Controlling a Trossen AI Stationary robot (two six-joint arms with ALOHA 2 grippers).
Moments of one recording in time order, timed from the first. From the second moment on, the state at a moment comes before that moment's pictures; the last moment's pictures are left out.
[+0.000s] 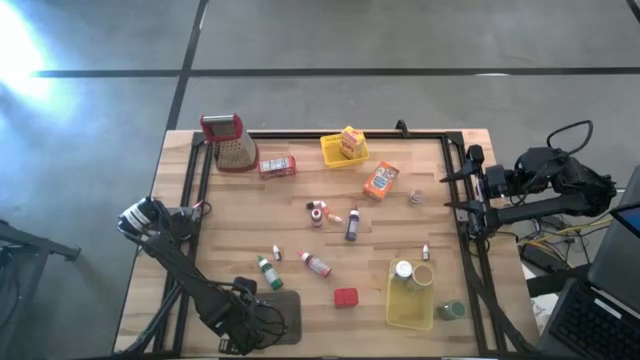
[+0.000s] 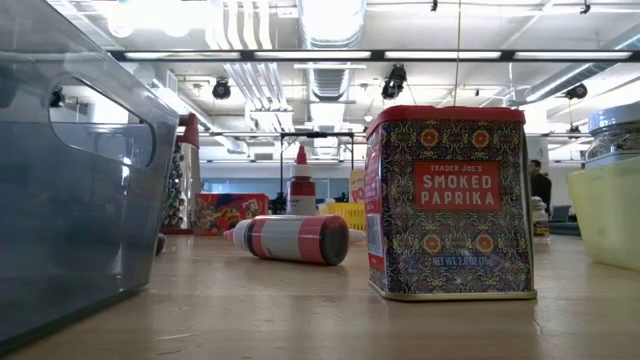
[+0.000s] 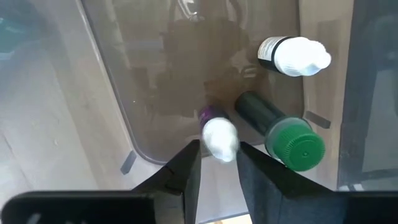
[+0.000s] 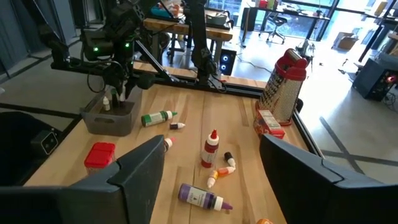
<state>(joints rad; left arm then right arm) -0.84 1.78 1.24 -0.87 0.06 -0.71 0.09 0.47 0.99 -0.78 0.02 -0.09</state>
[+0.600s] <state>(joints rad) -0.84 1.78 1.26 -0.91 0.06 -0.71 0.09 0.47 0.99 -0.78 0.02 -0.08</state>
